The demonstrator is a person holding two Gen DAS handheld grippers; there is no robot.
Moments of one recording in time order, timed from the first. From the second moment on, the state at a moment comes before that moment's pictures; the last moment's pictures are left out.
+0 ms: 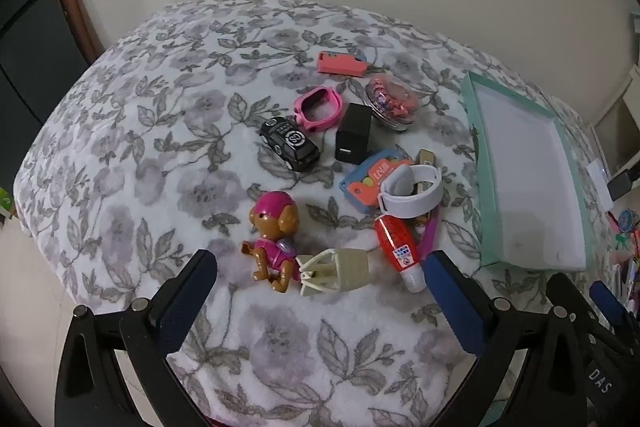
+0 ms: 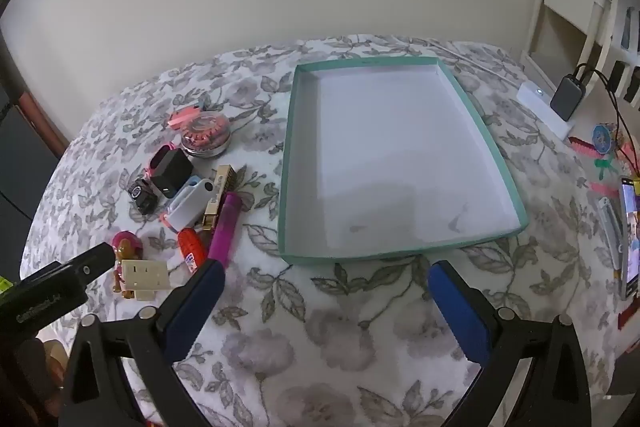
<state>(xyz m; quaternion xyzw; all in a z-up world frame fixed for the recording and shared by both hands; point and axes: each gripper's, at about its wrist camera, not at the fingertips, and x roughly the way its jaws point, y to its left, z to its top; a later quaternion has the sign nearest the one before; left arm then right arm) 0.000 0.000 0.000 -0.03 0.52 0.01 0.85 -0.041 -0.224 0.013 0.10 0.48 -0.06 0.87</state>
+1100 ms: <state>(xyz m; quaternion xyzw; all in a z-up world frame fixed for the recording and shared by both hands) 0.001 0.000 -0.008 -0.03 0.53 0.01 0.85 -0.035 -0.222 0.010 0.07 0.49 -0.07 0.87</state>
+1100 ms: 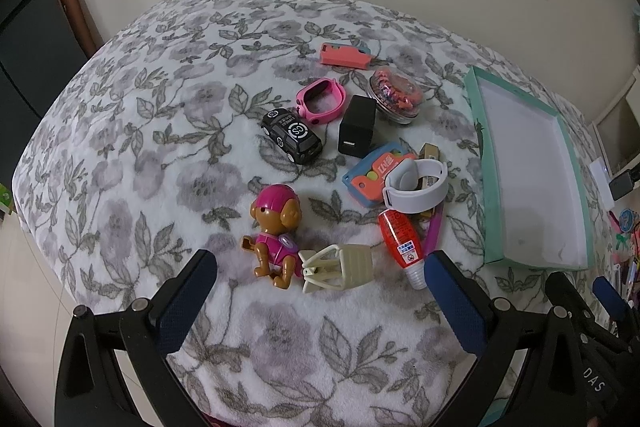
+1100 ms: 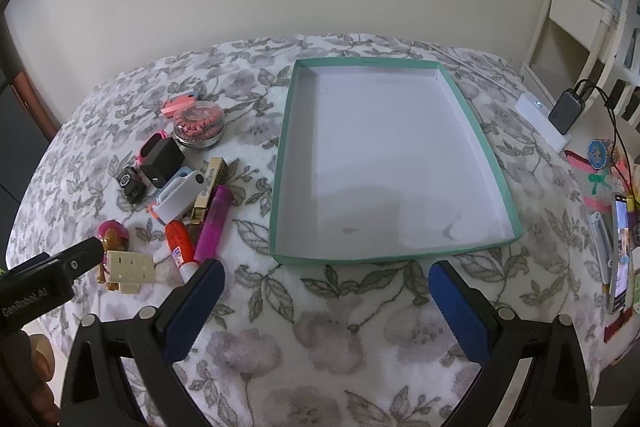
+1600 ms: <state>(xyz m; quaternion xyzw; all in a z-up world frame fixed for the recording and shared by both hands) 0.003 0.002 -0.011 -0.04 0.54 0.01 0.84 -0.034 -0.222 0.007 0.07 0.49 -0.07 0.86</state>
